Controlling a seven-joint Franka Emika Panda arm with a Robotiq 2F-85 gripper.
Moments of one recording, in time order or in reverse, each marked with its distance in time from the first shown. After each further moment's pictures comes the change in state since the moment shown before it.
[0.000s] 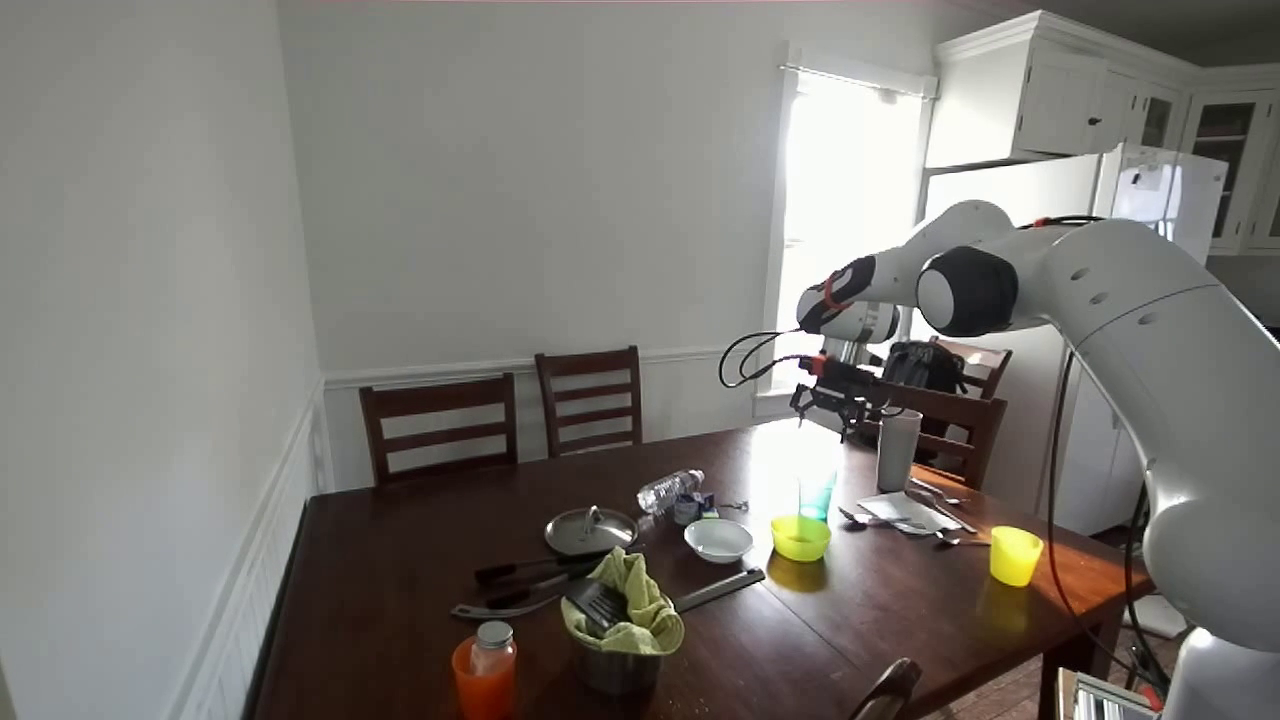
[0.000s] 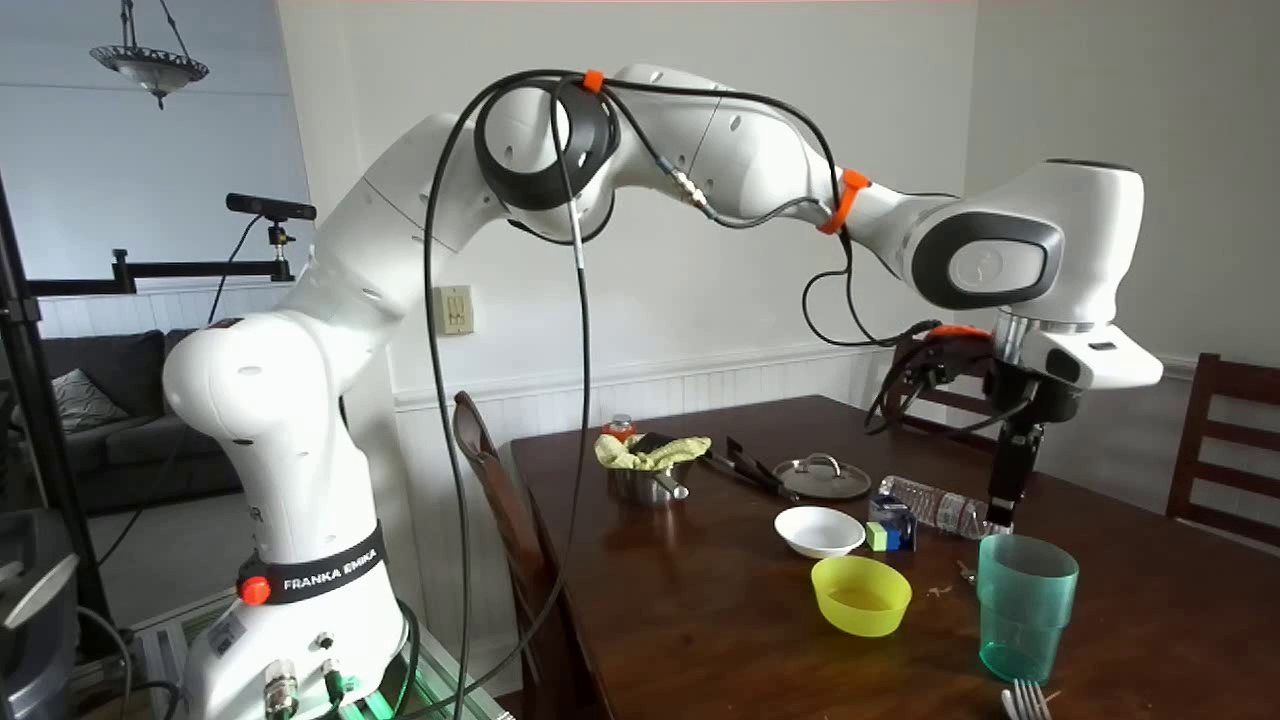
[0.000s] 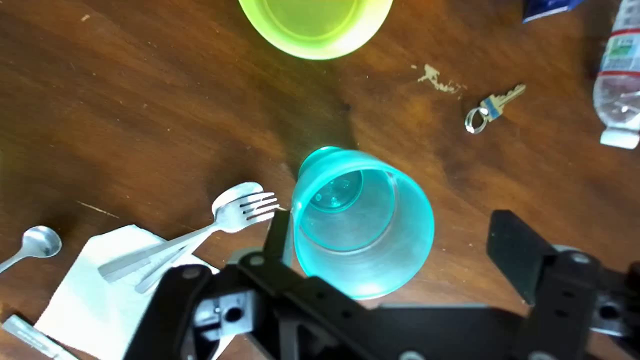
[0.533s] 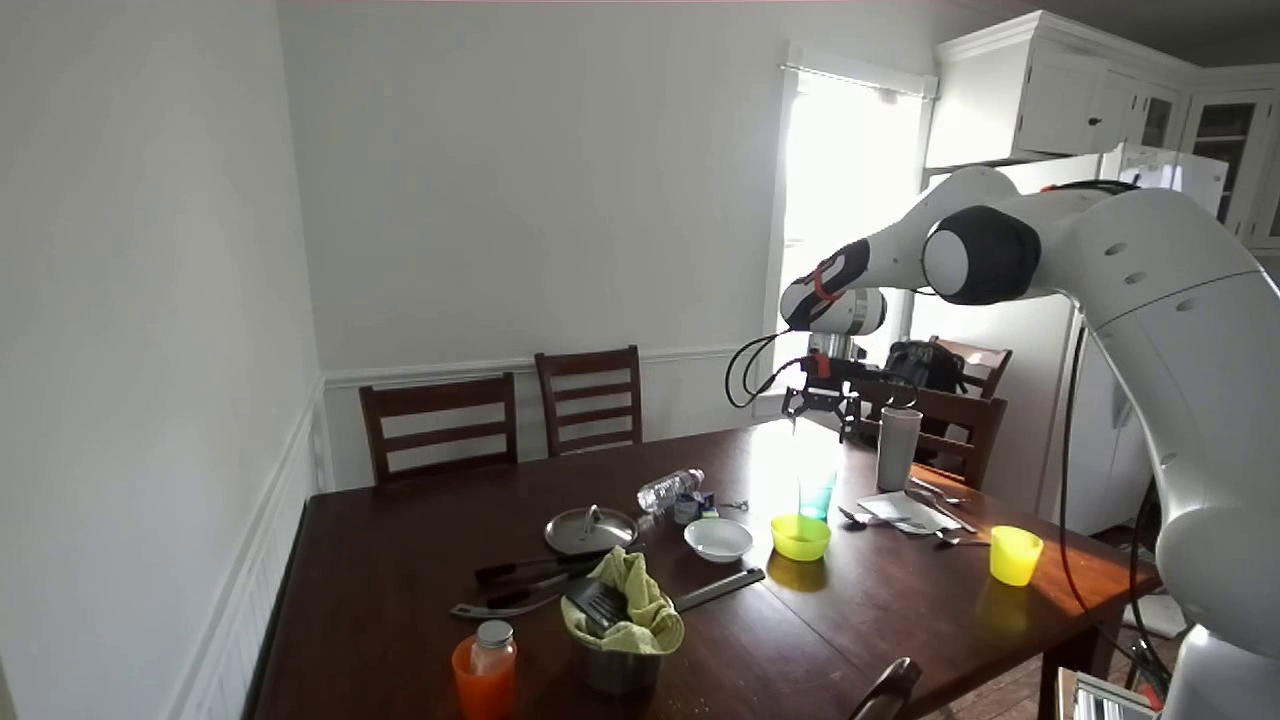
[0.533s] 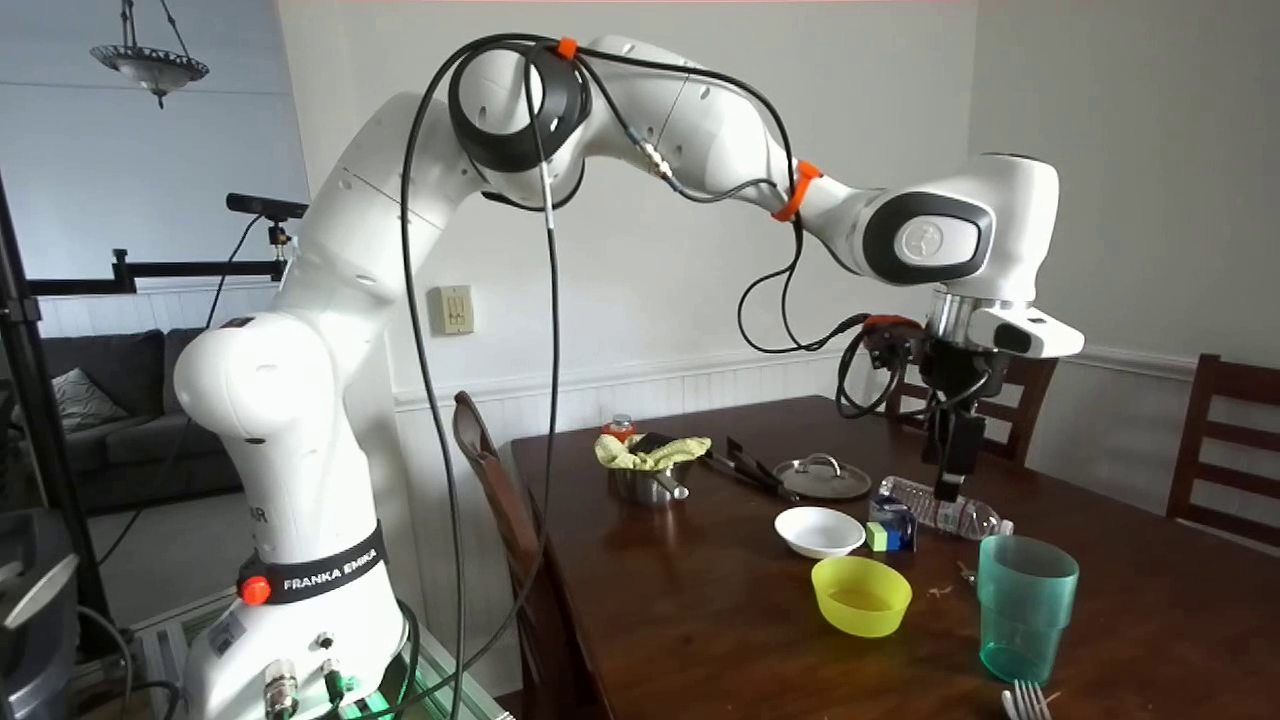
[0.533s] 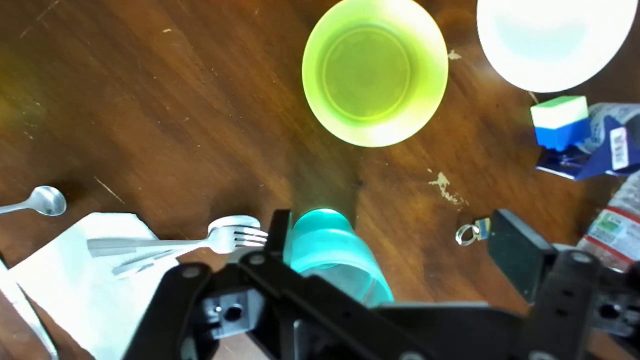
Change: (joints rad) arm 0.093 -0.139 0.001 -0.186 -0.120 -0.016 -0.242
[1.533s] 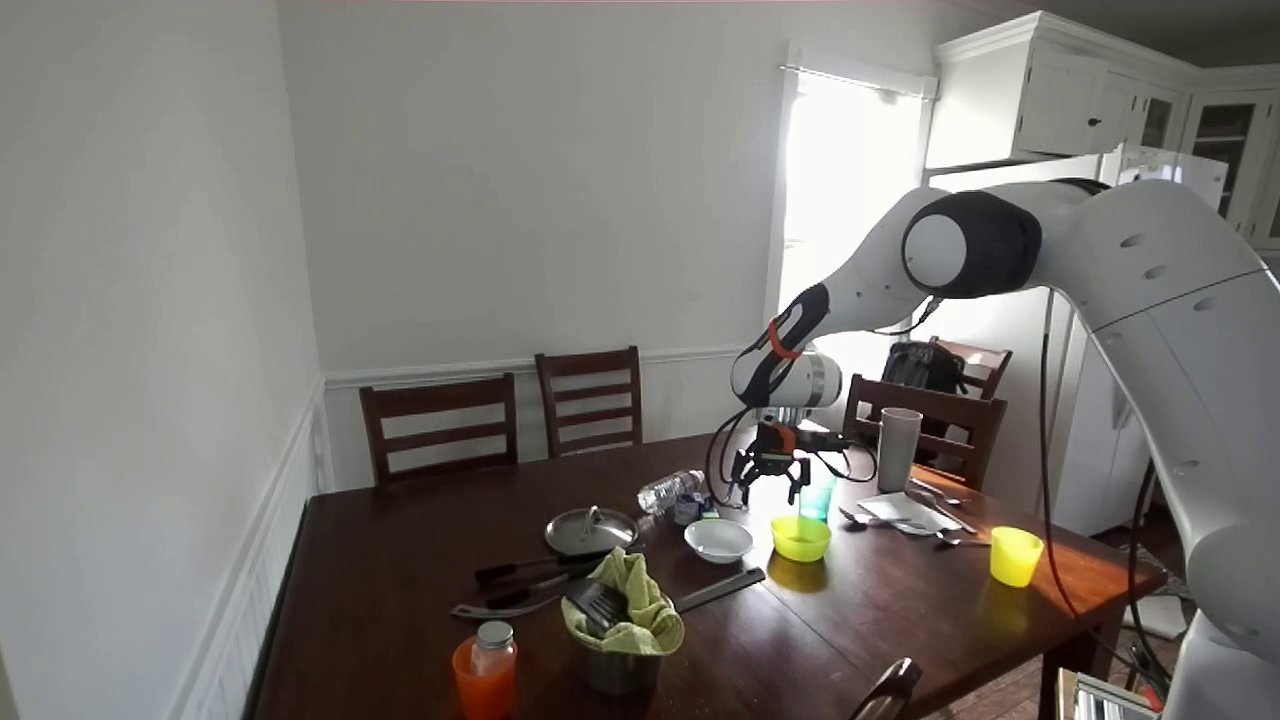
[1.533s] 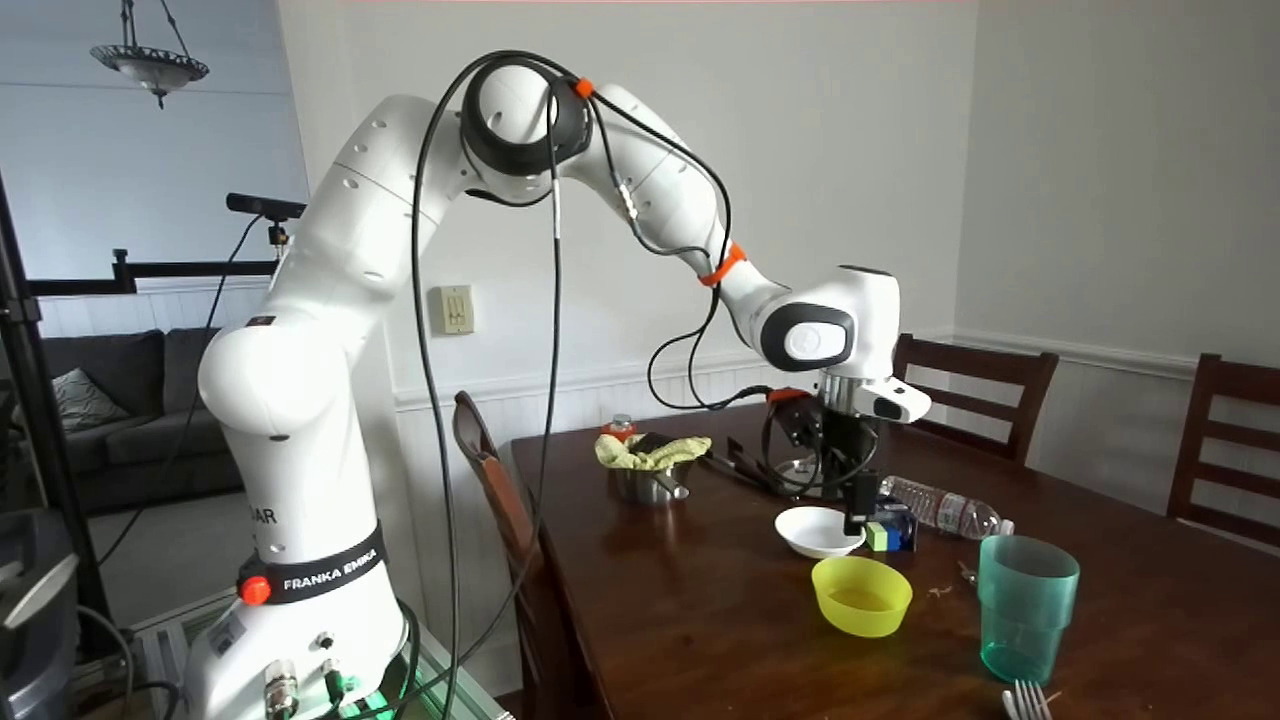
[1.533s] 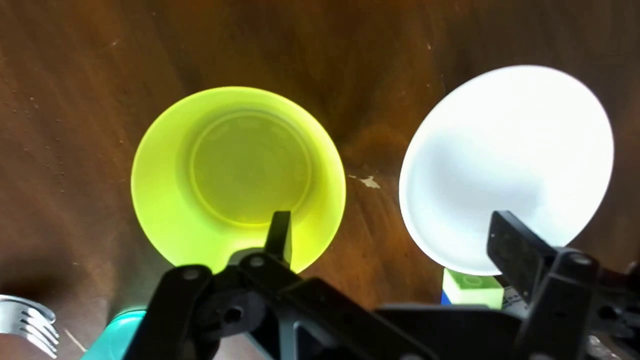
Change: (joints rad) arm 0.175 -0.034 0.077 -0.354 -0.003 0.407 -0.168
